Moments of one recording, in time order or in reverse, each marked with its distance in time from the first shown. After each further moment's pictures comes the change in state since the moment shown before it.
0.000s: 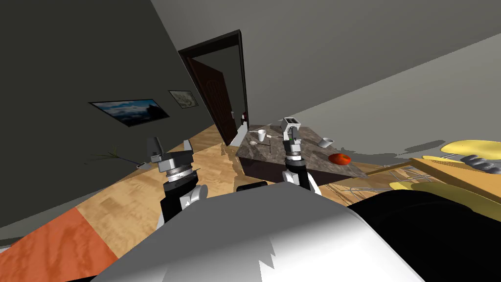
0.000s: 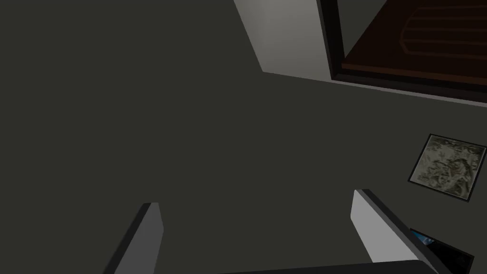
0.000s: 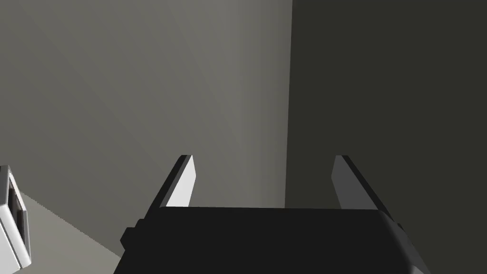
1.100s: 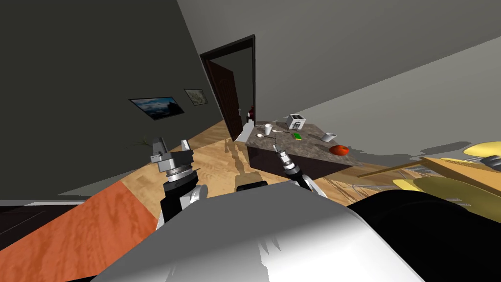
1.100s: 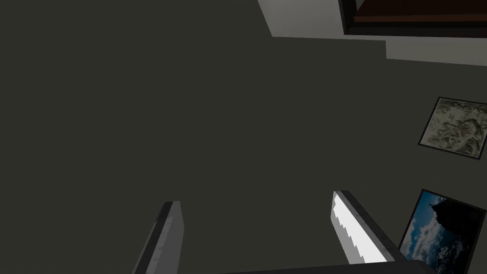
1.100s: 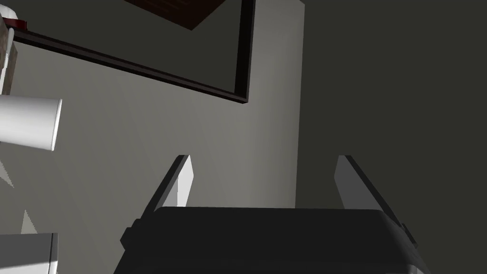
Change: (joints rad) left arm 0.000 0.000 0.000 0.000 0.000 0.000 0.000; right arm 0.057 -0.302 0.103 0.207 0.080 -0.112 0.034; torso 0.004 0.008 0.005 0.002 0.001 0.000
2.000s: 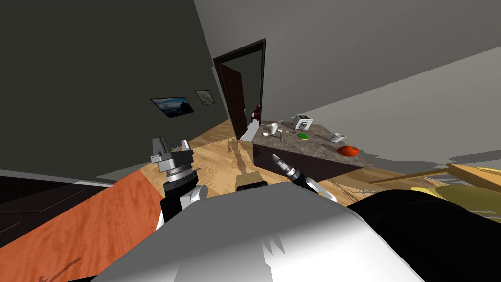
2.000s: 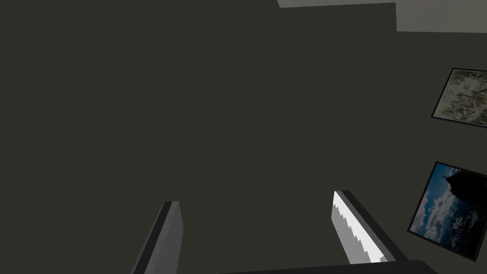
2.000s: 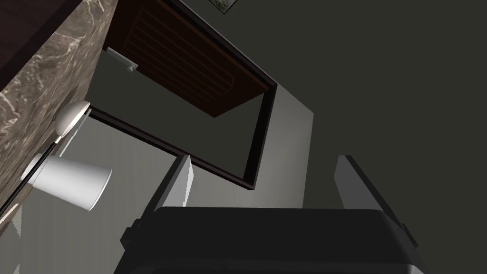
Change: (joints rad) left arm 0.000 0.000 0.000 0.000 0.000 0.000 0.000; right arm 0.004 -0.222 0.049 0.209 0.082 -0.045 0.048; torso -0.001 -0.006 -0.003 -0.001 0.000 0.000
